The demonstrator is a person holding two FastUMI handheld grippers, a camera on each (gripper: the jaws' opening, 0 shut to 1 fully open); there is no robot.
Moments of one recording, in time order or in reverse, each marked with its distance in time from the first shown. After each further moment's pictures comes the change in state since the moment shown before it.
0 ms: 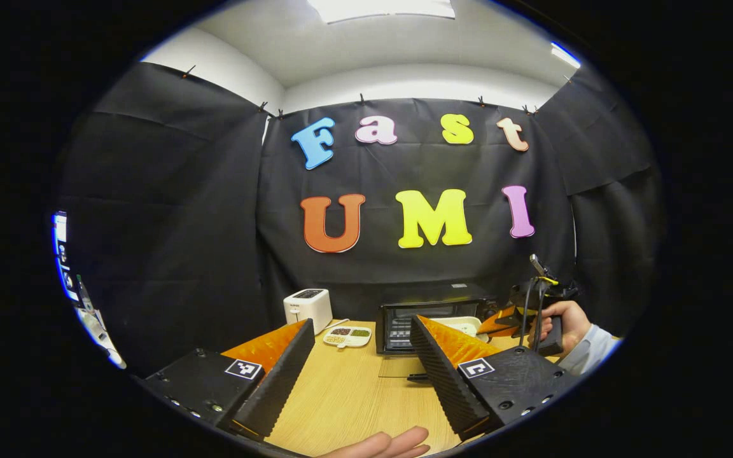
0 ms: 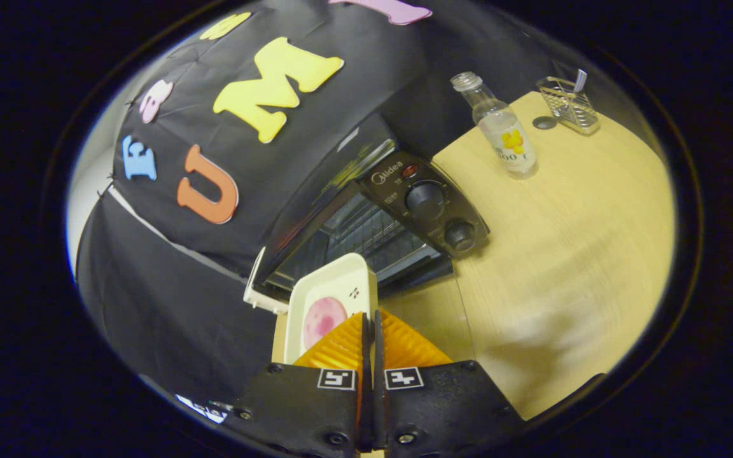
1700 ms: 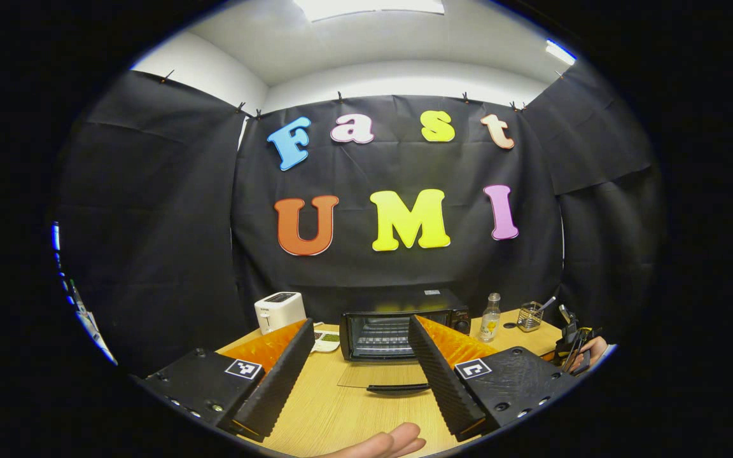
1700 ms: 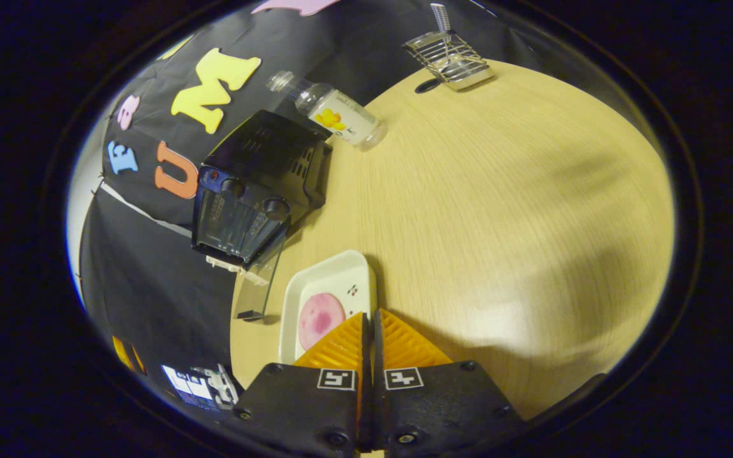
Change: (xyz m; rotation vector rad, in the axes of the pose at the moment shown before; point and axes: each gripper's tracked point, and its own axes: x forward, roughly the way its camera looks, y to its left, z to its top) left arm 0.018 -0.087 0.035 -0.002 0.001 -0.053; right arm -0.098 -0.247 0.007 -0.025 0.236 -0.030
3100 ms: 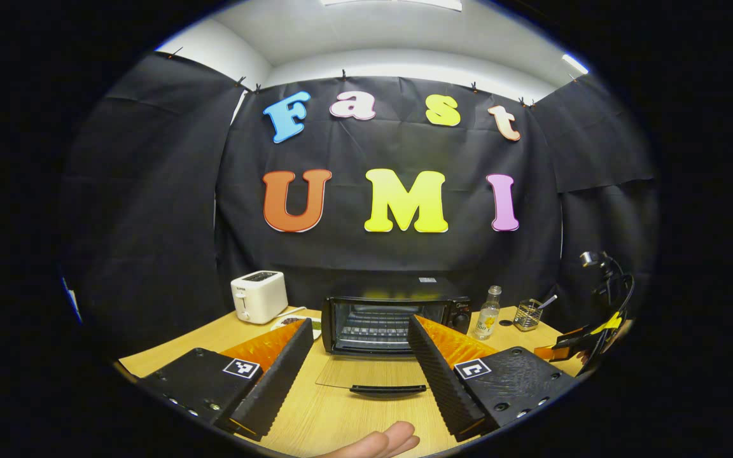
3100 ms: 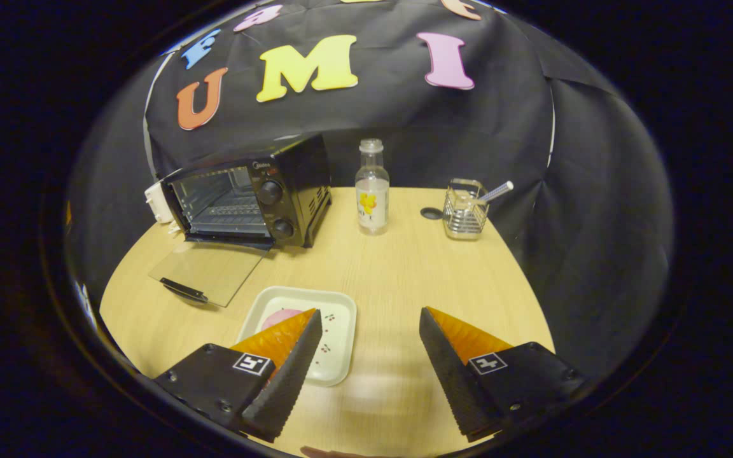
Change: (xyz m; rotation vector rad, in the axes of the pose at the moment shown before) left arm 0.055 -0.006 -0.033 -0.053 0.057 -0.028; right arm -0.069 0.040 0.042 -0.564 -0.294 -0.465
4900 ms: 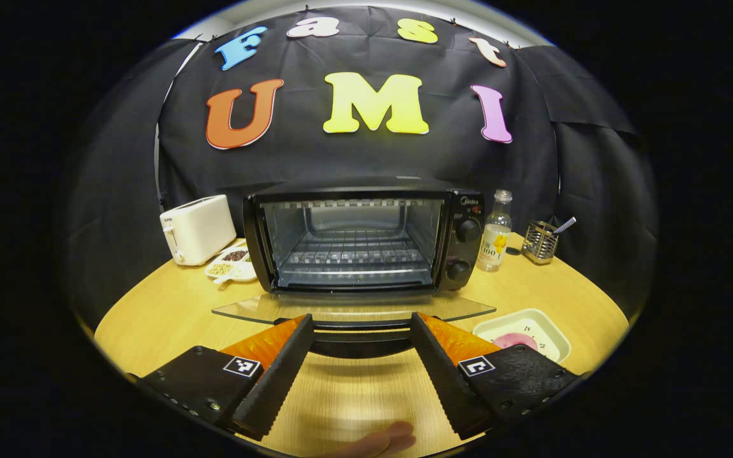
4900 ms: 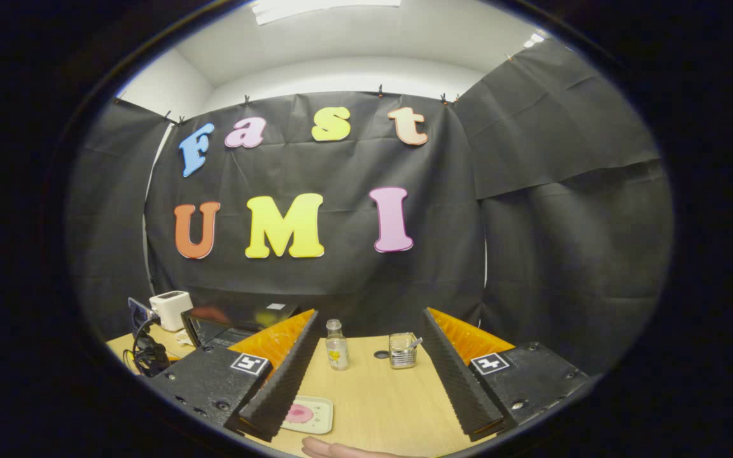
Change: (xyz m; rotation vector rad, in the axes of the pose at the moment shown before) left arm 0.116 -0.065 -0.202 0.033 0.379 -0.137; right arm -0.242 -0.036 0.147 0.046 -0.721 -0.113
